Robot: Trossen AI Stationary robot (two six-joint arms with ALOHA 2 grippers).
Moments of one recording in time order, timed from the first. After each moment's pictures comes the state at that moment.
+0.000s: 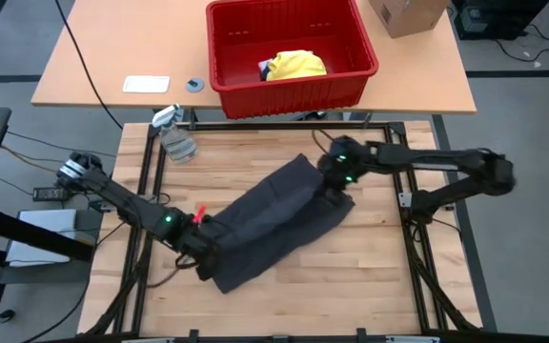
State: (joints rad) left arm -0.51 1.39 1.10 -1.02 -0.09 -1.08; right arm -0.30 1.30 0.89 -0.43 -0.44 0.21
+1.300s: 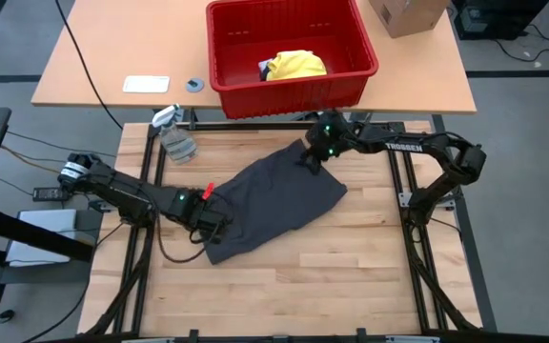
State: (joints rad) left arm -0.30 1.41 1.10 -1.24 -0.14 -1.38; right arm -0.56 1.56 0.97 -0.20 -0.44 0.16
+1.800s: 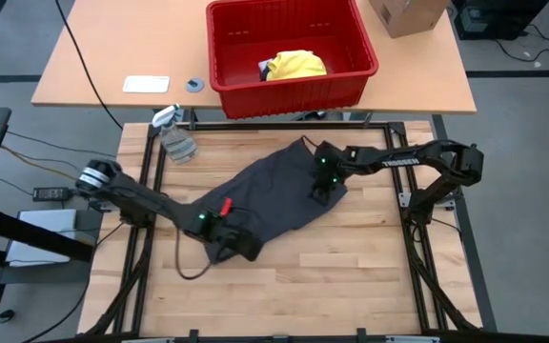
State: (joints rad) left arm -0.34 1.60 1.11 -0.60 -0.32 -1.21; right arm -0.39 1.56 0.80 -0.29 -0.32 0.17
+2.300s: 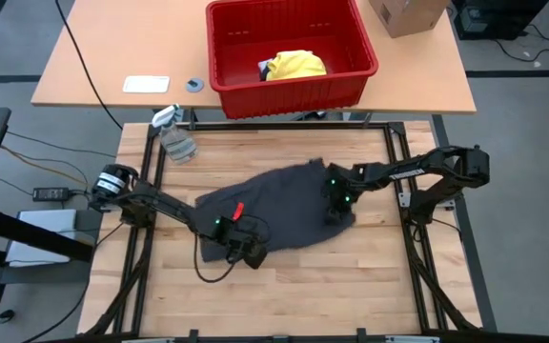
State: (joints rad) left arm -0.32 1.74 1.10 -0.57 -0.10 -1.22; right arm -0.27 1.53 0.58 -0.27 -0.54 0.39
